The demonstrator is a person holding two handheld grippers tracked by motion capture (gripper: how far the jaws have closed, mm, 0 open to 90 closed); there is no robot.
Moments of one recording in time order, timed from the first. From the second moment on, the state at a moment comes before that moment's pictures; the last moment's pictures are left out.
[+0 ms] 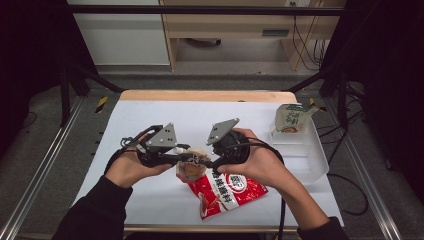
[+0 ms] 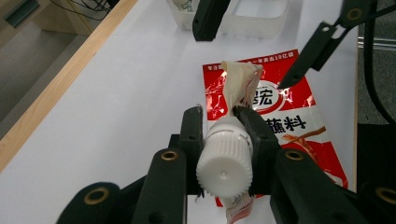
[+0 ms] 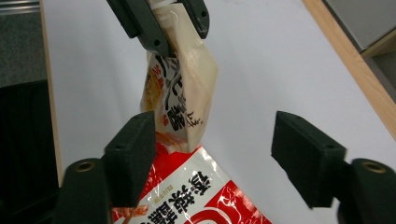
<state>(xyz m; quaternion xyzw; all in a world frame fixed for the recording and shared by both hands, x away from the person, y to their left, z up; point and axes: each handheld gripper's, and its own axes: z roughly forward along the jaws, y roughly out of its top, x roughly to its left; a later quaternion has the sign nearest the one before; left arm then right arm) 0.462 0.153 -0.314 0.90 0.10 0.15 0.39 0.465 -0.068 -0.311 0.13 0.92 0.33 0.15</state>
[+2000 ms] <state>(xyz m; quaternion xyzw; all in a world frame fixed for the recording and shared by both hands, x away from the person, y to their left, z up) 0.442 0.200 -0.370 0.86 0.21 0.19 0.41 0.474 -0.144 -0.269 0.17 0.91 0.32 0.19</state>
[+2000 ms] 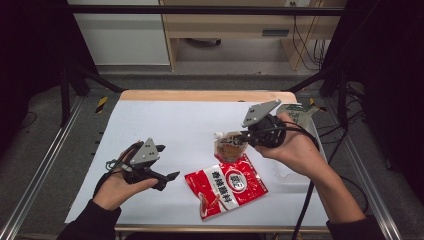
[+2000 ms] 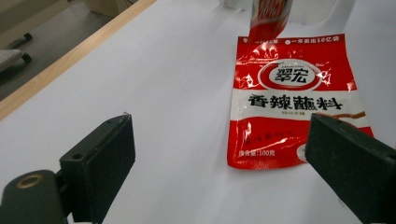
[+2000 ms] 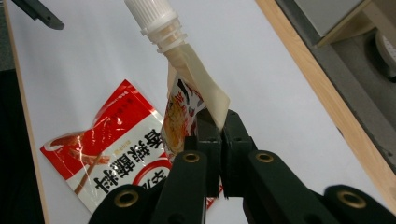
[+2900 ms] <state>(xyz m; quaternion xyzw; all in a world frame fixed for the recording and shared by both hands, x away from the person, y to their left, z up) 0.420 0.276 -0.439 0.83 0.31 0.22 0.41 0.482 -0.211 -0.244 0.20 0.88 0.34 0.27</state>
